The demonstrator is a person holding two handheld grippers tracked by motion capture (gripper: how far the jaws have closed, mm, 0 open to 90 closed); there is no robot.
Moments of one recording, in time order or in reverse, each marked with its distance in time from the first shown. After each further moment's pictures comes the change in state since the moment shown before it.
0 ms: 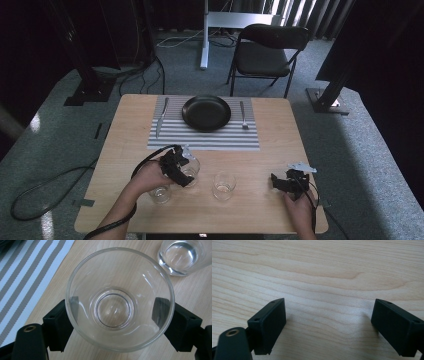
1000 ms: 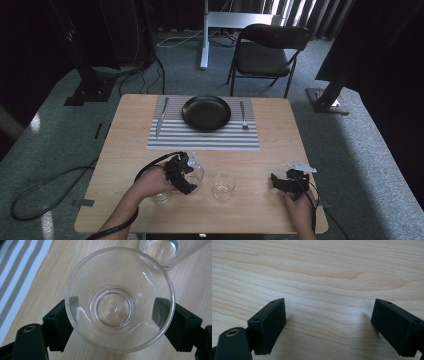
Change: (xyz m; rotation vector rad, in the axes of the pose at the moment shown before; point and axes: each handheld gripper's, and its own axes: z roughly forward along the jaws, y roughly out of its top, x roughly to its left) left arm -0.022 0.002 0.008 0.019 -0.037 0.085; right arm 0.000 0.000 0.000 0.000 0.000 0.000
